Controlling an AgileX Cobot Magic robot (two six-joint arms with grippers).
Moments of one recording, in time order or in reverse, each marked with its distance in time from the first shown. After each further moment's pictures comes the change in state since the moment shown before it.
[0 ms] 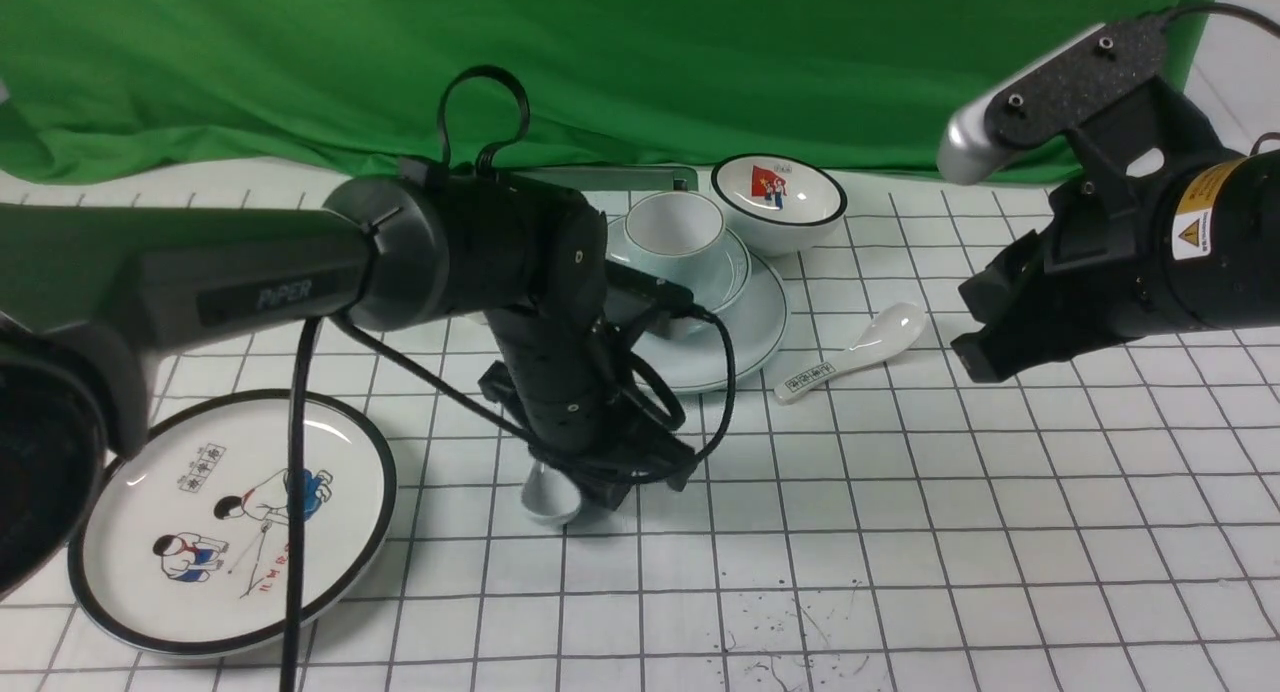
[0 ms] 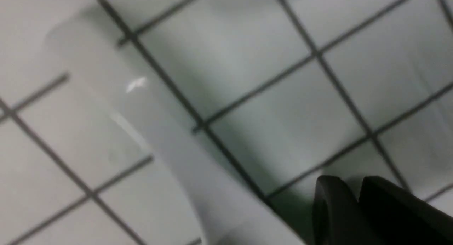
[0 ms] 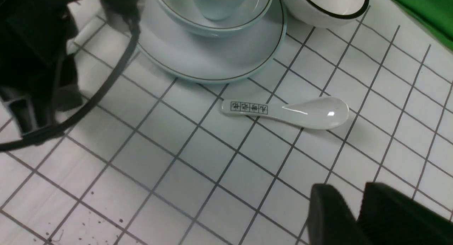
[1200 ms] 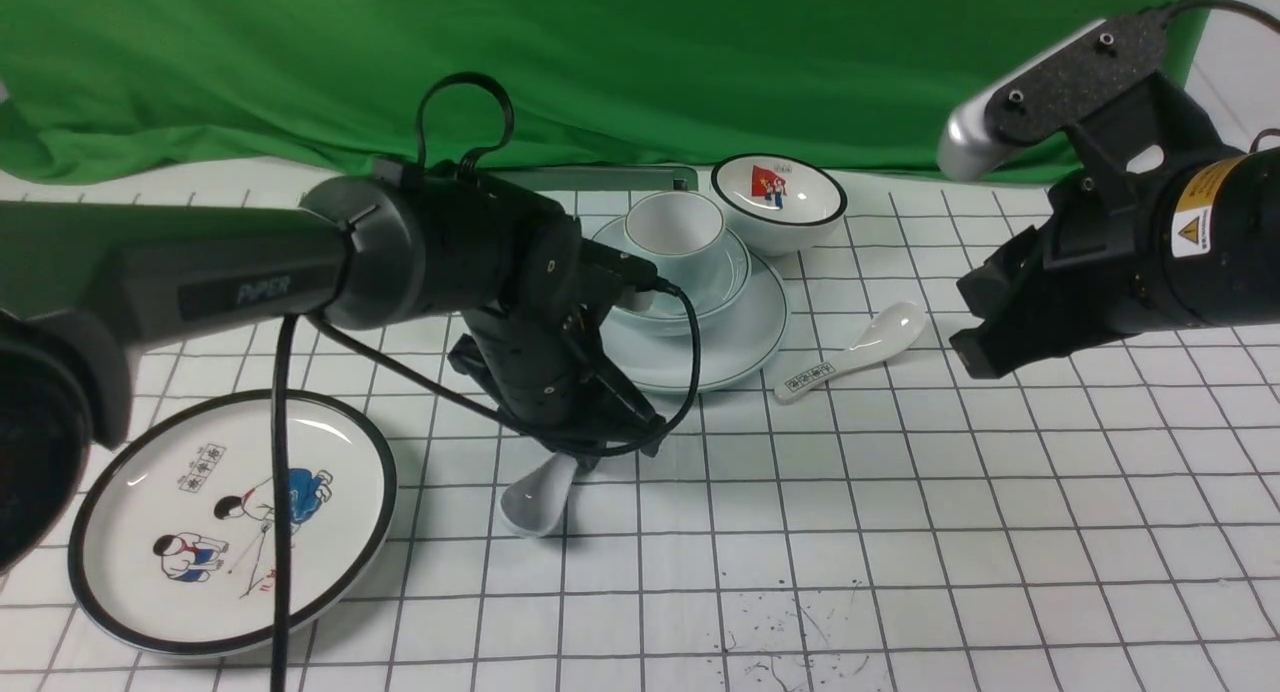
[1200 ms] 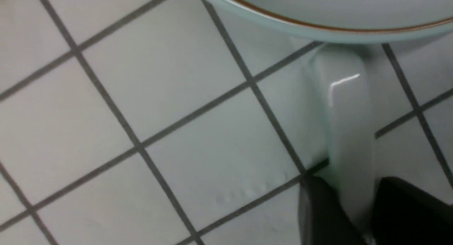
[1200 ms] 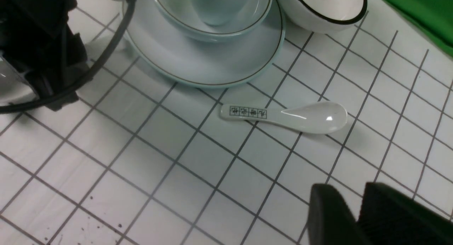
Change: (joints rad) right arm 0.000 0.000 0.000 -0.002 -0.012 0.000; left arm 0.030 0.000 0.026 0.109 -0.188 -0.113
